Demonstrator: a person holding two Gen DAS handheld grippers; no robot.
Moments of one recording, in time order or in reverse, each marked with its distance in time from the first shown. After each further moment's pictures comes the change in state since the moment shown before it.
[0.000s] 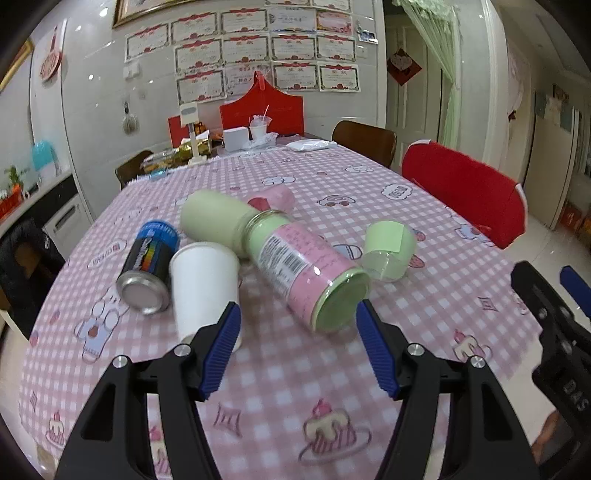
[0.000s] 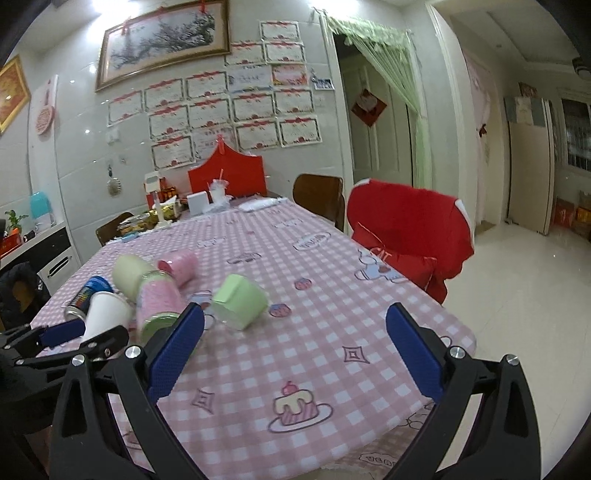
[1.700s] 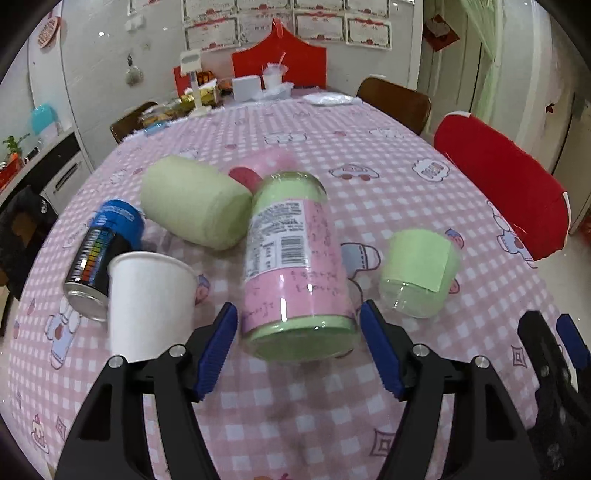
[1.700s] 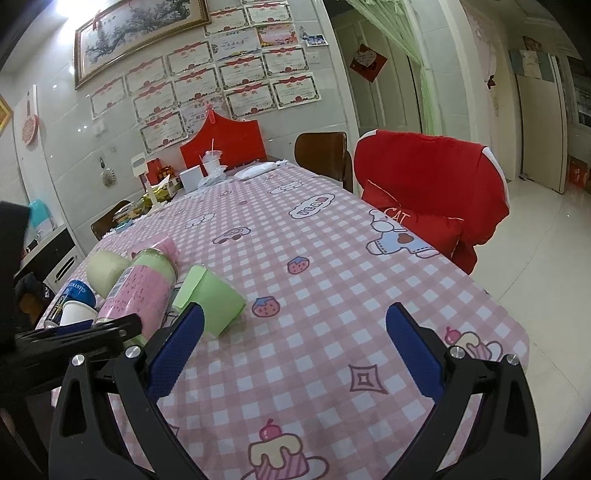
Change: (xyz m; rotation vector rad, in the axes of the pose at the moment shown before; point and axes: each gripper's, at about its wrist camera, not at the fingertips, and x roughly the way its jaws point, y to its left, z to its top) left arm 0.085 -0.008 0.042 -0.091 0.214 0.042; right arm 0.080 -0.025 0.007 0.090 0.150 0.077
